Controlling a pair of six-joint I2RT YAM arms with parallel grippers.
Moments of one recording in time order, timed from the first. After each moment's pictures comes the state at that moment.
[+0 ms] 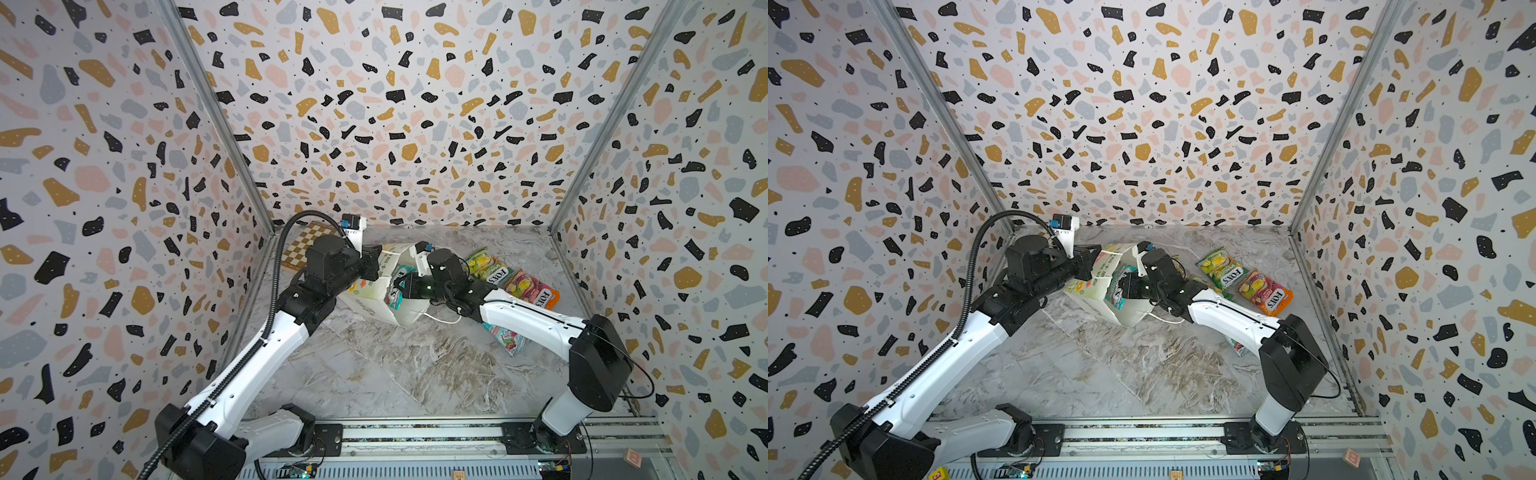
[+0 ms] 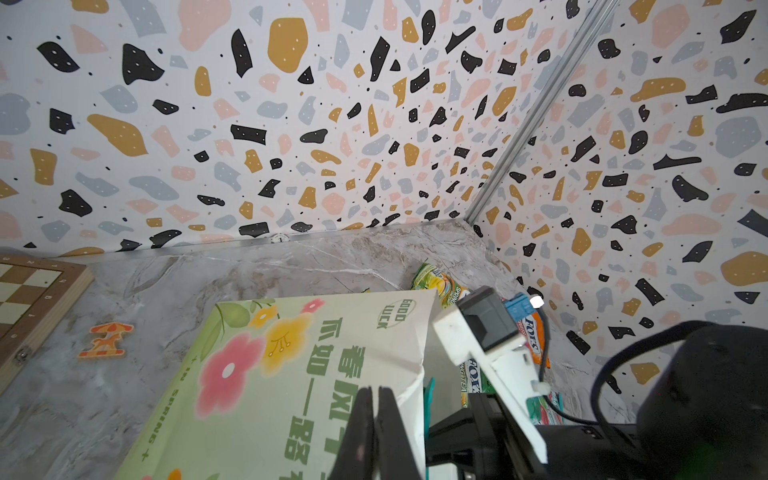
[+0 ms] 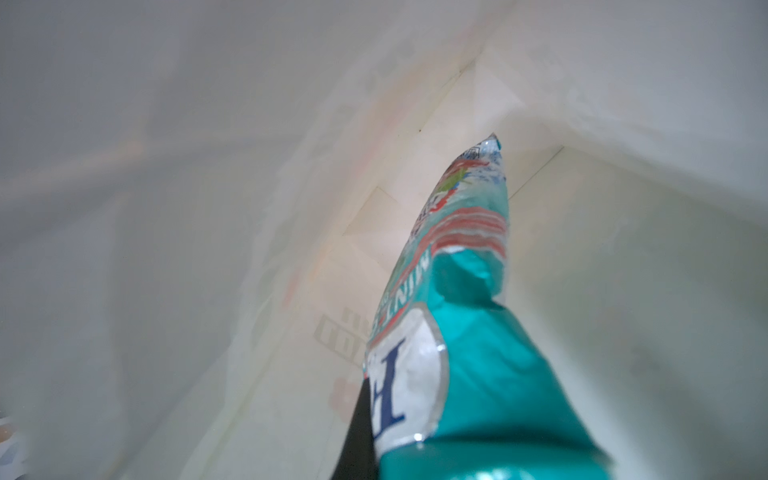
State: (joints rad) left arm -0.46 1.17 1.14 -0.23 0.12 -0.29; right arm 0.79 1.61 1.23 -0.10 -0.24 0.67
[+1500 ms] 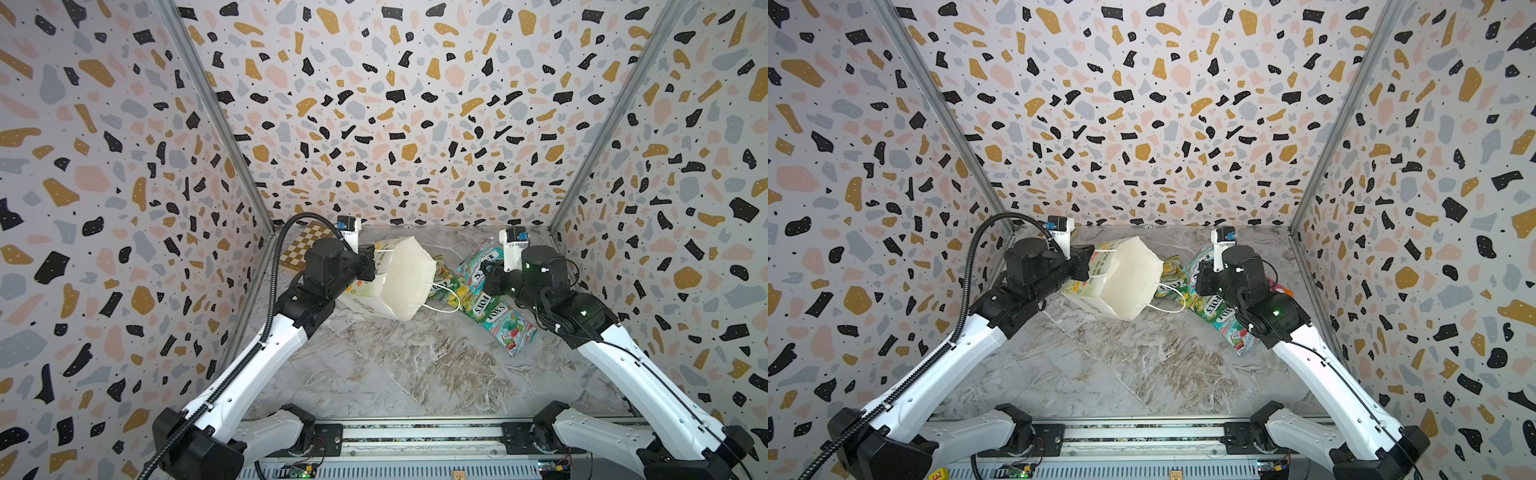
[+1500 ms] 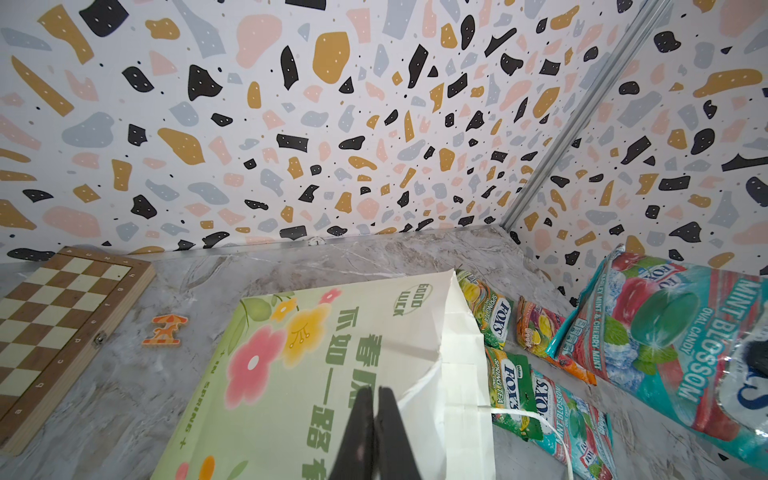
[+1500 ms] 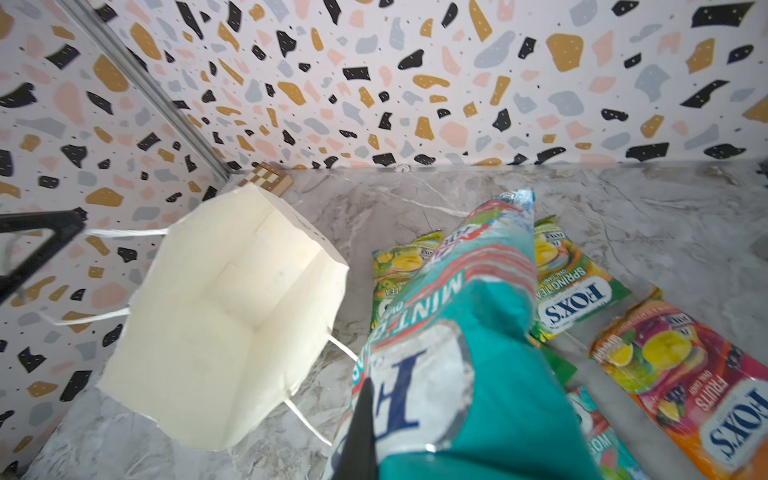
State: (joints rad) left arm -0.46 1.15 1.11 -0.23 0.02 -0.27; right arm 0.57 1.05 1.19 -0.60 0.10 0.35
